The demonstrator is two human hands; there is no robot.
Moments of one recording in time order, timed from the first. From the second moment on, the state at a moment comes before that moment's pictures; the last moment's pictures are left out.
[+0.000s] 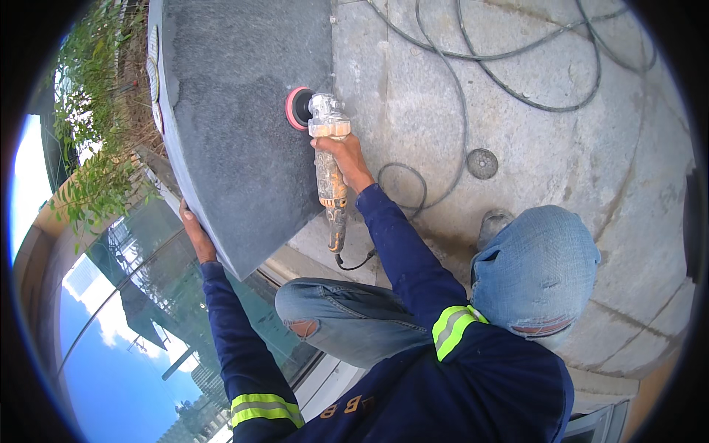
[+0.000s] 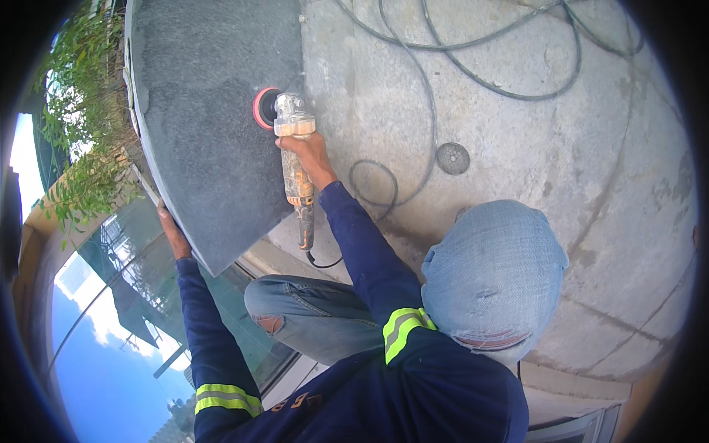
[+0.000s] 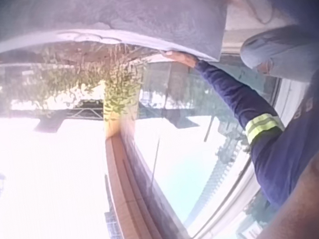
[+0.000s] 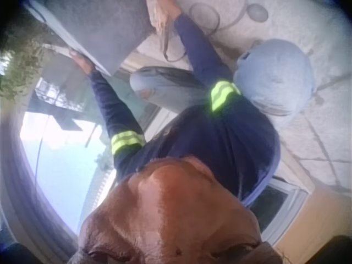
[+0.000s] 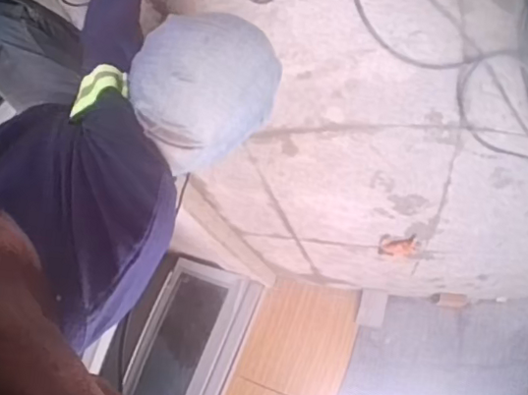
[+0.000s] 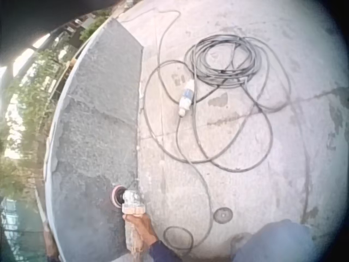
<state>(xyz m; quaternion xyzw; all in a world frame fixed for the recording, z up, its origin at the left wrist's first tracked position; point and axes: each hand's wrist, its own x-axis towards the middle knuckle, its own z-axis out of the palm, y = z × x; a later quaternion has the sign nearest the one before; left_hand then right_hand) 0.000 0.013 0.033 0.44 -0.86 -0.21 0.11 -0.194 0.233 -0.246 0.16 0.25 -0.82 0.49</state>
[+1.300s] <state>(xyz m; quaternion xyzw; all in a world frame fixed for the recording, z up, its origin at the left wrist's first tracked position) 0.001 0.017 0.037 0.43 -0.88 -0.18 0.10 -0.168 0.254 -0.248 0.16 0.27 -0.78 0.54</state>
